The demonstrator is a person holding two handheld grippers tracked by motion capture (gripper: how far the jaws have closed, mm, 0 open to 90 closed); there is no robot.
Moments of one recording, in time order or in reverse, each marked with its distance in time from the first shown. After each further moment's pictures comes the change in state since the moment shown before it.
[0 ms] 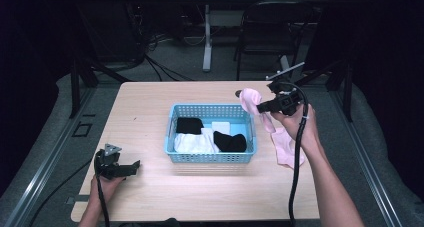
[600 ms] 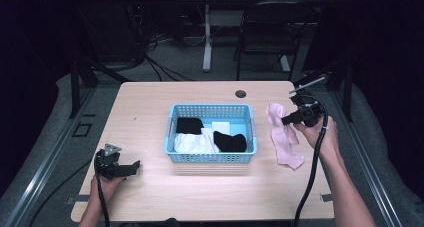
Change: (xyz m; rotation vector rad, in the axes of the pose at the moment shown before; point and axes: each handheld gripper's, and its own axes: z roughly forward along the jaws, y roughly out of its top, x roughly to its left) left arm 0.000 0.000 0.000 -0.002 0.000 -0.002; right arm -0.061 -0.053 0.013 0.137 -0.096 0.127
